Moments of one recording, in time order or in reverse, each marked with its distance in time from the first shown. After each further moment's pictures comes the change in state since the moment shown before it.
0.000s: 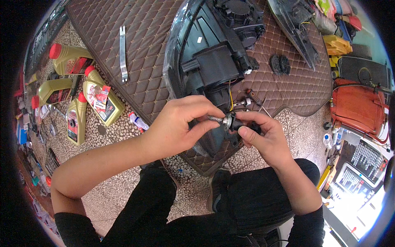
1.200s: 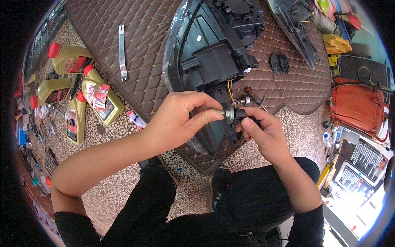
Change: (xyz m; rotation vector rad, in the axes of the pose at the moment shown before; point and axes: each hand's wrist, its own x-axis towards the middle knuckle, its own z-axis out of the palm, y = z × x) left_hand 0.004 0.004 -0.004 -0.062 -0.017 -0.288; right_hand 0.004 0.006 -0.001 -0.052 0.022 -0.027
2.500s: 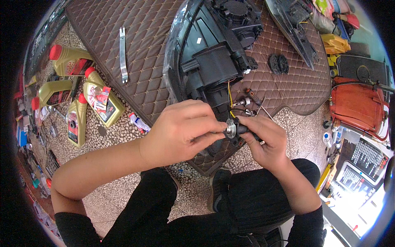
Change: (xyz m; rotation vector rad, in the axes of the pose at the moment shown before) left_hand -0.010 0.006 0.002 0.237 0.072 0.533; right_hand -0.006 -0.006 0.003 -0.638 0.102 -0.673
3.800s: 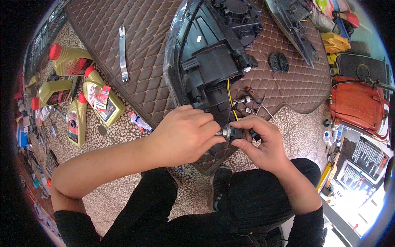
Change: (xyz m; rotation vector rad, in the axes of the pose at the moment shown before) left_hand -0.010 -0.001 0.009 0.267 -0.225 0.021; right_hand -0.003 -0.008 0.001 0.221 -0.132 0.221
